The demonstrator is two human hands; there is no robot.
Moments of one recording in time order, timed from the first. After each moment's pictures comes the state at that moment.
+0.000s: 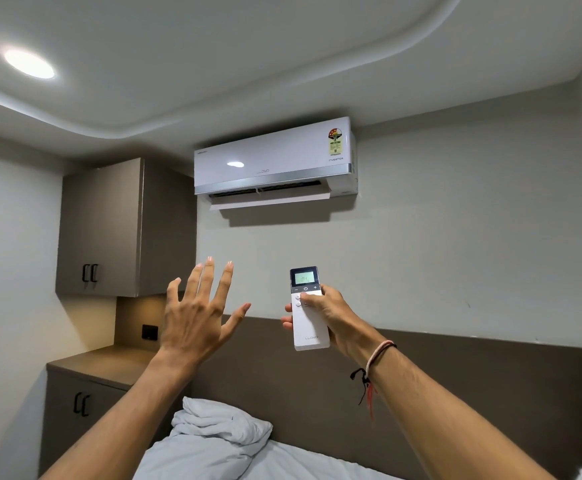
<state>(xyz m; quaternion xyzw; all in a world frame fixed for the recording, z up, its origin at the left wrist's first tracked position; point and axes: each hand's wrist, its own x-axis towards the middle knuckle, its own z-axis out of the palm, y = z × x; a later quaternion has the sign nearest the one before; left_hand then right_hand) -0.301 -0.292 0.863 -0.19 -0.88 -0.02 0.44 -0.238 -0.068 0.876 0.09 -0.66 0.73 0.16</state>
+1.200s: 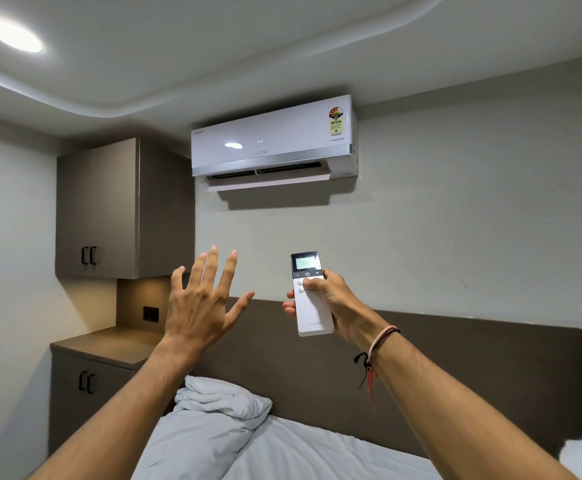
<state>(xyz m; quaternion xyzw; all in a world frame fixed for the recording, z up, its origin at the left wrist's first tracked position) -0.300 -0.289 0.852 -0.20 -0.88 -0.02 0.43 -0.233 -0.069 0.868 0.08 -0.65 0.74 0.16</state>
